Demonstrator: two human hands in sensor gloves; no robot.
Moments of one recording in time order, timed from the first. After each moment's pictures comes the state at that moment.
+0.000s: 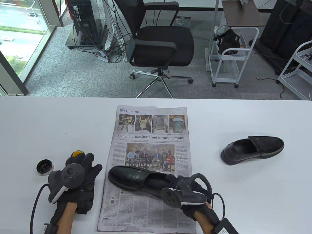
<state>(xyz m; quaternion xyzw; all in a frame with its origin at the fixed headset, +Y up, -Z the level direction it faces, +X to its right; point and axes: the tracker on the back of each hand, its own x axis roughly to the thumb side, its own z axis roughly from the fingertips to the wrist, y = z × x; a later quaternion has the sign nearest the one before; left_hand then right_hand) -0.296 -0.683 -0.272 0.03 -0.03 0.19 0.98 0.055 -0.693 -0.240 -0.32 -0.06 -0.94 0.07</state>
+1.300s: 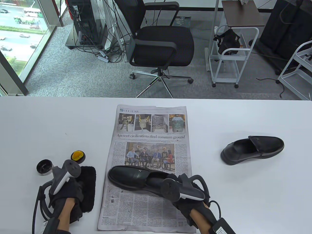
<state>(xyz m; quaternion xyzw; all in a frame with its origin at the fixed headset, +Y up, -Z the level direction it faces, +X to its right) -0.335 -0.745 -0.285 -0.24 0.22 0.07 0.94 0.059 -0.706 -0.249 -0.26 -0.12 -0.96 -0.03</state>
